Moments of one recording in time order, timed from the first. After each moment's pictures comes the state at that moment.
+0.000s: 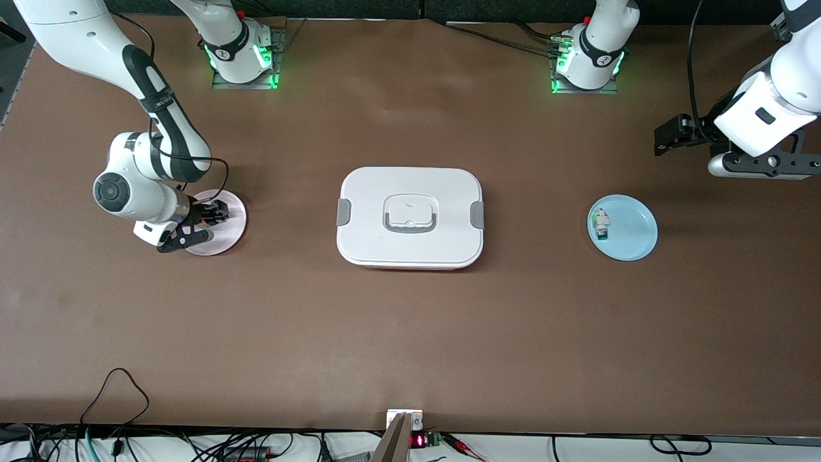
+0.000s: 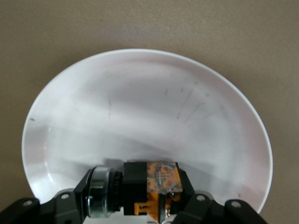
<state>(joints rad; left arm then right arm) 0.01 0.03 -0.12 -1.57 -0.01 1.47 -0.10 -0.09 0.44 0.07 -2.17 -0.03 2.41 -0.32</state>
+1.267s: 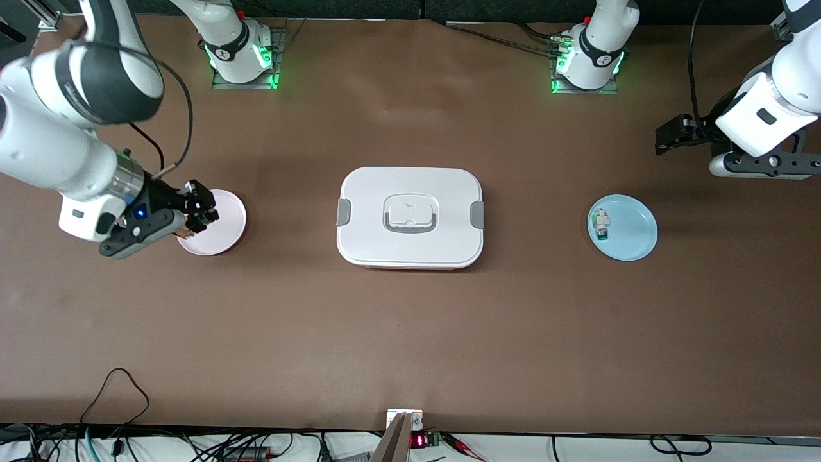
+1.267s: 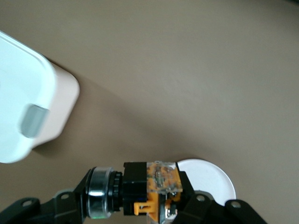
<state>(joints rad) 0.02 0.03 -0.12 -1.57 -0.01 1.46 -0.10 -0.07 0.21 0.25 -1.66 0.13 1.92 -0.34</state>
